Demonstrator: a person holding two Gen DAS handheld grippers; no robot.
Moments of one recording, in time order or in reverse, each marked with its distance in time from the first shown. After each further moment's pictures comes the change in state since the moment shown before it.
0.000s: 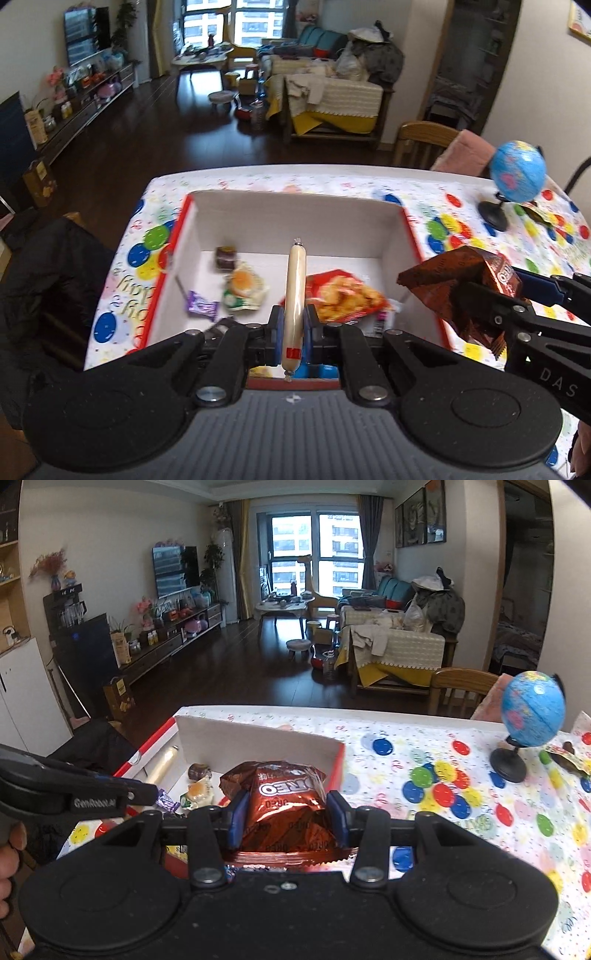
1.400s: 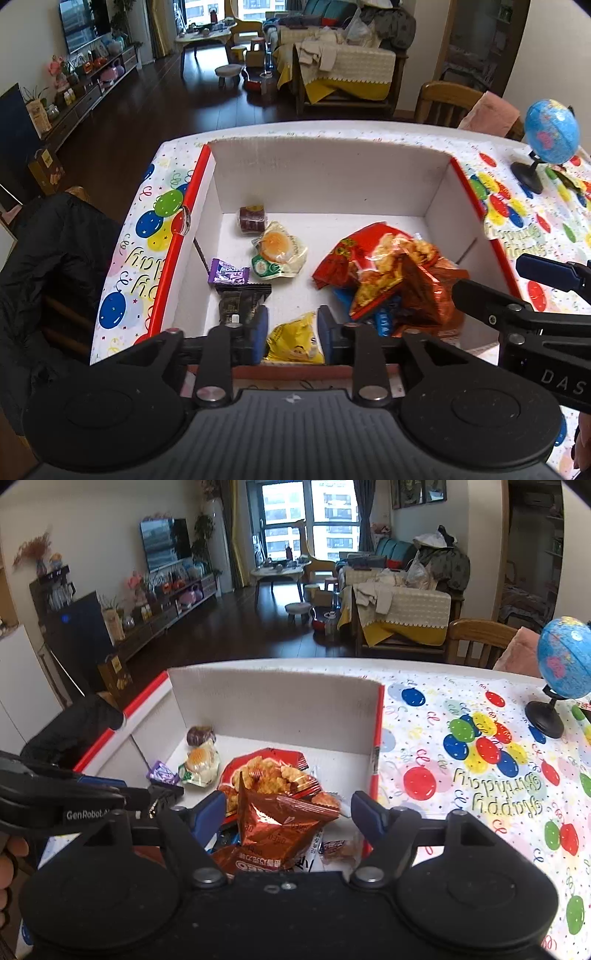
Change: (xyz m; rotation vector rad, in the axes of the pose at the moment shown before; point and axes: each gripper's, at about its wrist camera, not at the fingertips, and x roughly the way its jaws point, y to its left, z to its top) left arm 0.045 0.020 -0.022 0.040 0.084 0.043; right arm 0.041 0.018 -0.032 0.074 0.085 0.012
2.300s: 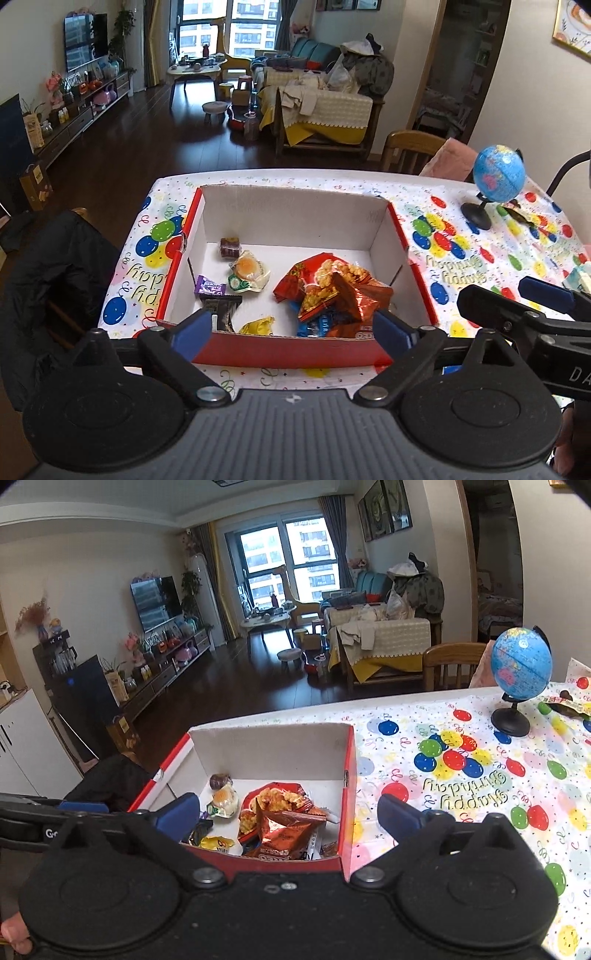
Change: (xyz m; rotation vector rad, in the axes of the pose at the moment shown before) left arm -0.088 -0.009 -0.018 -0.034 -0.138 -0.091; right arm -0.085 -0.013 -0.006 0.114 -0.150 0.019
